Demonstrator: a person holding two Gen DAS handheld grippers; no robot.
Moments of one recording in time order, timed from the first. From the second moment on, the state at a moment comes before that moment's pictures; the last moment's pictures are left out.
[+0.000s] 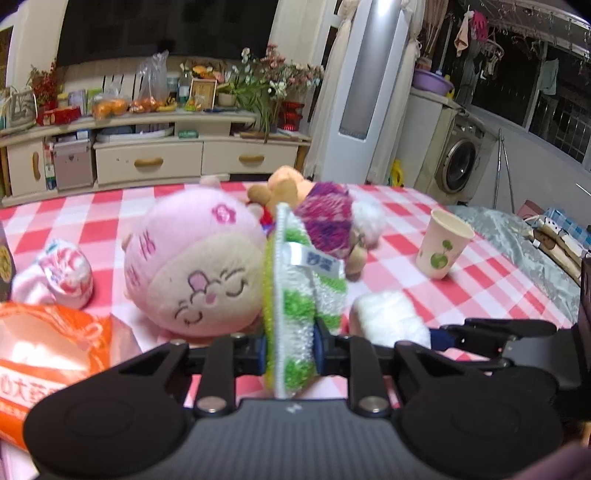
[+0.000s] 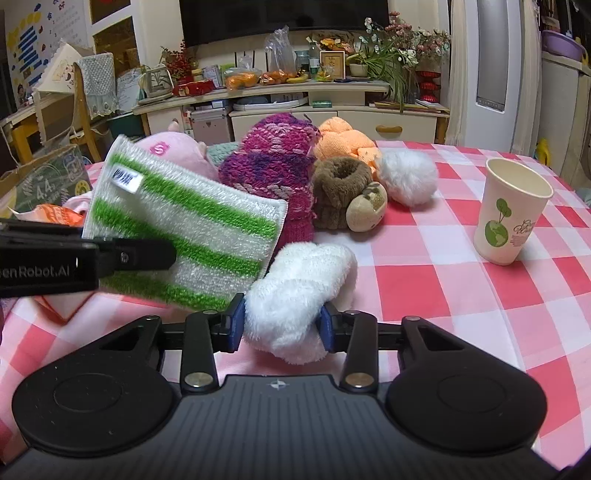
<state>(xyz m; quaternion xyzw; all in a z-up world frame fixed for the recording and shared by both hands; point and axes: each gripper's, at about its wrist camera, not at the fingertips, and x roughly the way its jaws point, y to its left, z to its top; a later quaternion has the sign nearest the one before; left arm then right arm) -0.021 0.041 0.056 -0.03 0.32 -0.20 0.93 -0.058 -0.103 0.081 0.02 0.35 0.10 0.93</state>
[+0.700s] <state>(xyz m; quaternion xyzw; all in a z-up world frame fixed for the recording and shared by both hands) -0.040 0.093 0.108 -0.07 0.25 -0.16 0.95 -0.082 -0.086 0.129 0.01 0.29 0.12 0.95</state>
